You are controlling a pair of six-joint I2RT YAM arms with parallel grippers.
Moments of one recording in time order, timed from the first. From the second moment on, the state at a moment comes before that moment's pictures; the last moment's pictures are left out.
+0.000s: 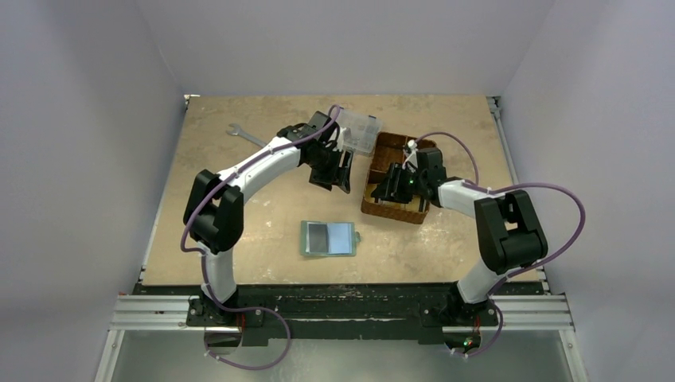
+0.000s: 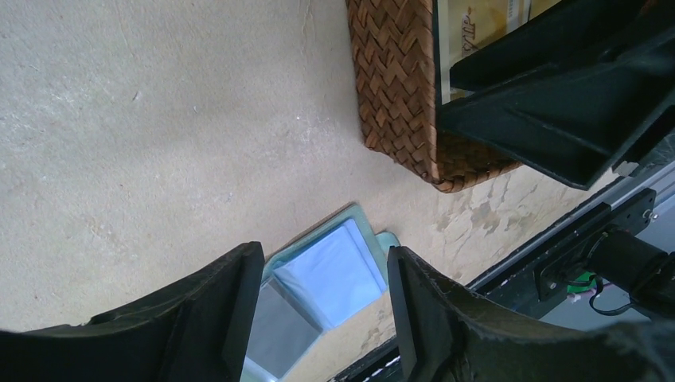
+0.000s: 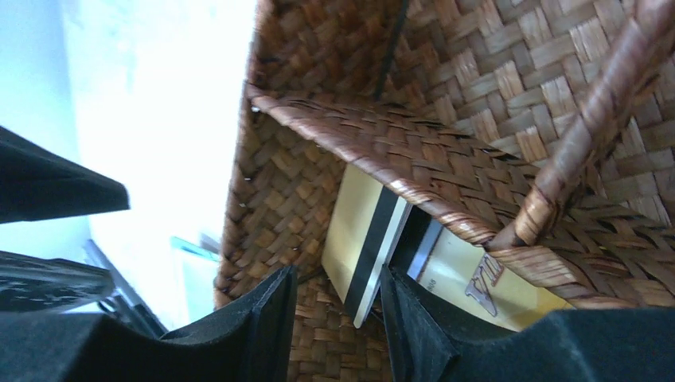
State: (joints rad) left arm -0.59 1.92 1.61 -0.78 0.28 -0.35; right arm 0.25 1.65 0.82 0.01 -0.51 0.52
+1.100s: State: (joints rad) left arm -0.59 1.89 1.55 -0.76 0.29 -0.36; right arm 0.27 1.66 0.88 -0.04 -0.43 0.64
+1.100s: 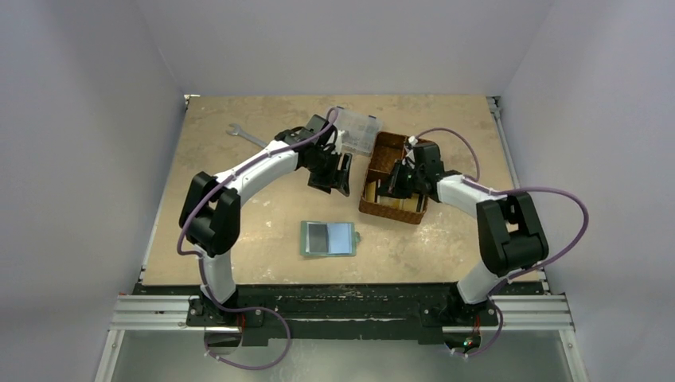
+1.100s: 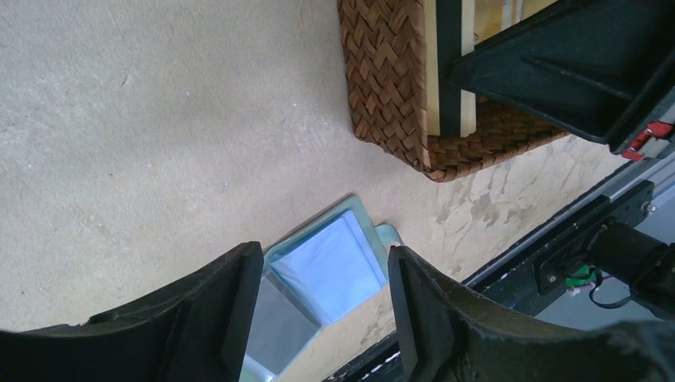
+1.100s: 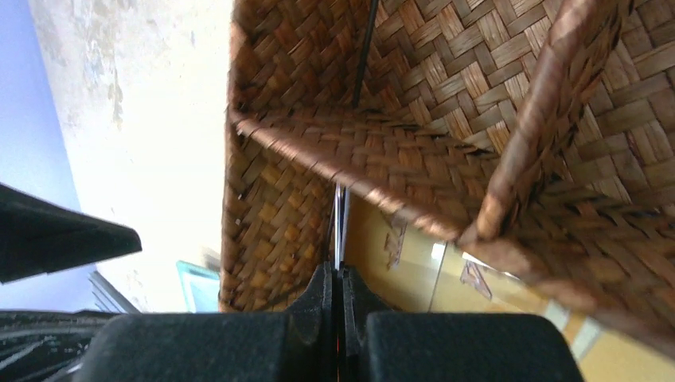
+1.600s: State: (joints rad) left arm -0.57 1.78 1.26 -0.19 0.47 -0.63; right arm 0.23 1.30 0.90 -0.26 -0.36 0.45
